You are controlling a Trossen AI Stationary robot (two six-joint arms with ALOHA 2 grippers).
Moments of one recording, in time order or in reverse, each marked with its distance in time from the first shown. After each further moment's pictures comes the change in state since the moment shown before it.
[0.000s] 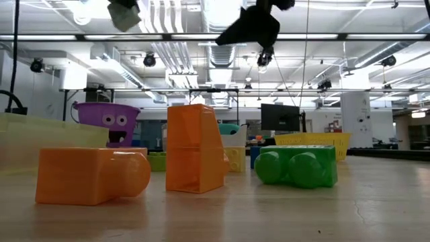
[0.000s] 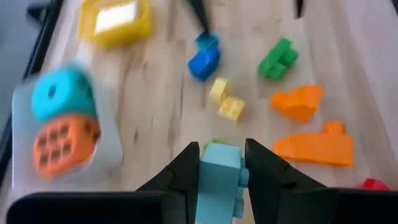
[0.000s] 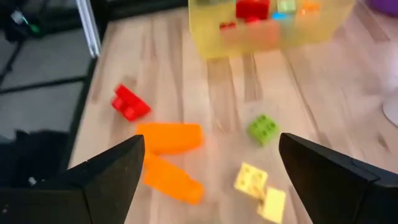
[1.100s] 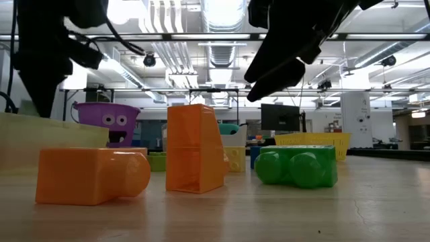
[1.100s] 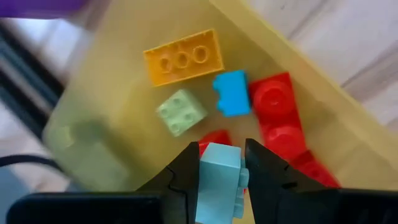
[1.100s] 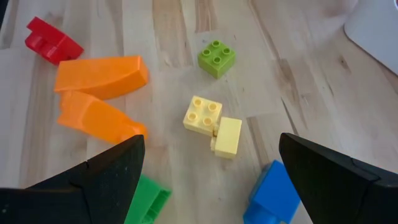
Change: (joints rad) left arm 0.224 -0.041 -0.369 -0.436 0.227 -0.711; right arm 0.004 0.001 -0.188 0.011 0.102 0.061
